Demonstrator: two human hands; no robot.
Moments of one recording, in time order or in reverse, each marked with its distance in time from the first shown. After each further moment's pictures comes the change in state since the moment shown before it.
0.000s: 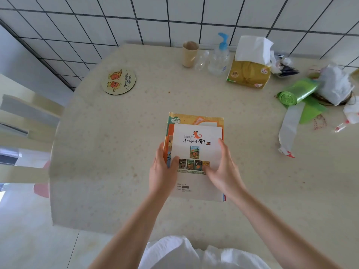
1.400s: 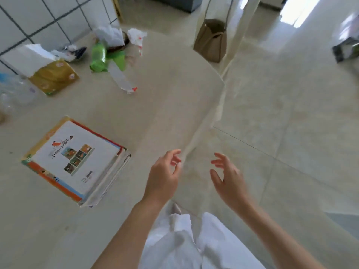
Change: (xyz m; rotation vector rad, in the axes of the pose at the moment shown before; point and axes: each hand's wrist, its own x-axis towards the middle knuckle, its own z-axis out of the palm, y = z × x) left_hand -0.190 -0.032 0.045 0.349 -0.956 1.041; right_hand -0.334 0.111 0.073 0.141 0.947 0.506
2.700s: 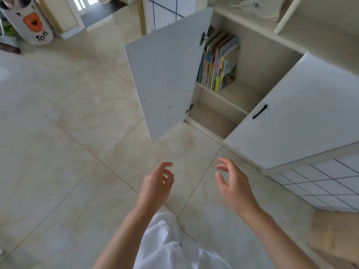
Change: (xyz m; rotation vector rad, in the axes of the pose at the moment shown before) left_hand -0.257 0.358 0.584 0.265 -1.278 0.665; right_hand -0.438 0.407 -0.334 0.211 0.981 1.161
